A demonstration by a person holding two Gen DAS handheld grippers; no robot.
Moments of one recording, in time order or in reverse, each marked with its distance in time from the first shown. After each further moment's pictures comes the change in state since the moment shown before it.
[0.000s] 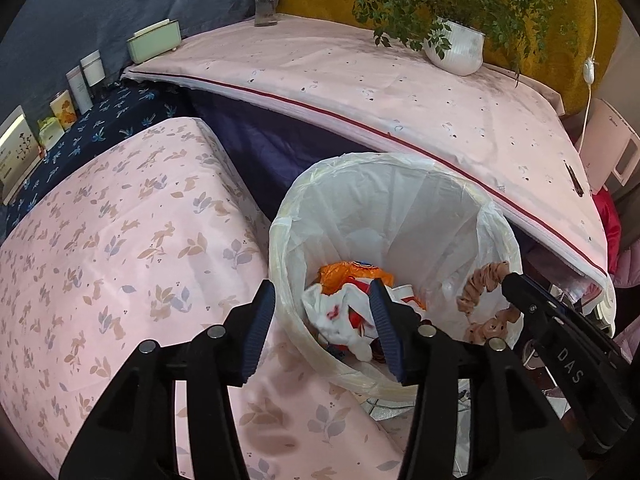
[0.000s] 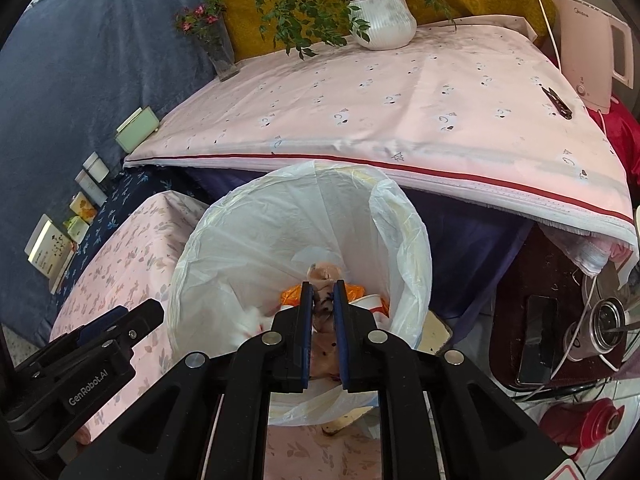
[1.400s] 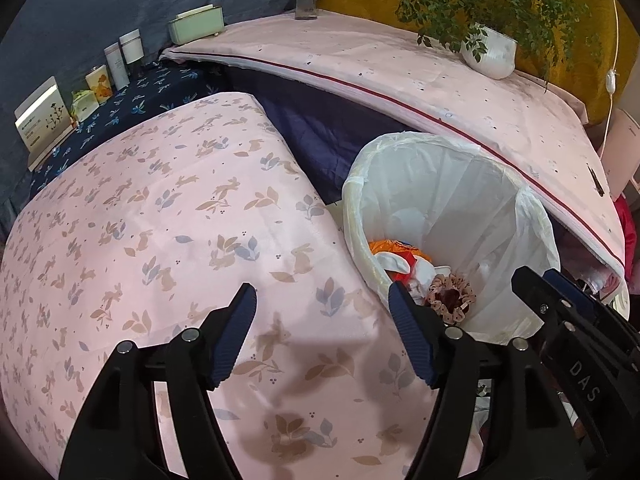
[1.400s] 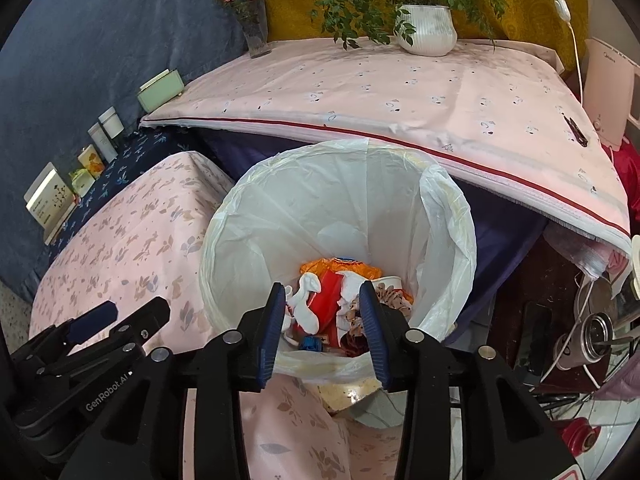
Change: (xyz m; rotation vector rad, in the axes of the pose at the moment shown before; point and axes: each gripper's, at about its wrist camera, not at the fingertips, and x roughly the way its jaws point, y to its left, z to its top) left arm -0.017 0.044 -0.040 -0.072 -0.002 0.077; right arm -0.011 0.051 -0.032 -0.154 0.019 -0.033
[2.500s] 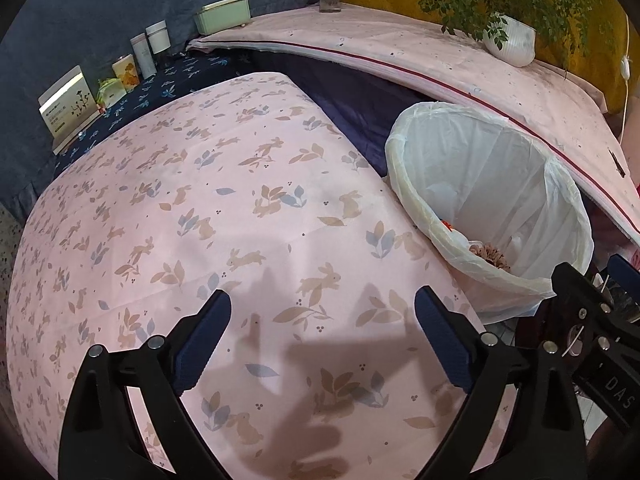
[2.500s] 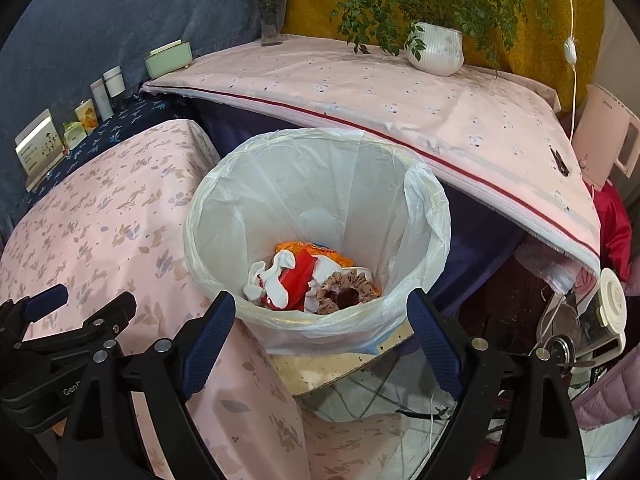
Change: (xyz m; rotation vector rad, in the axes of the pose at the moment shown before) left arm 0.000 0.018 -0.041 -0.011 0.012 0.093; right arm -0.012 0.004 -0.027 -0.153 -0.007 -0.100
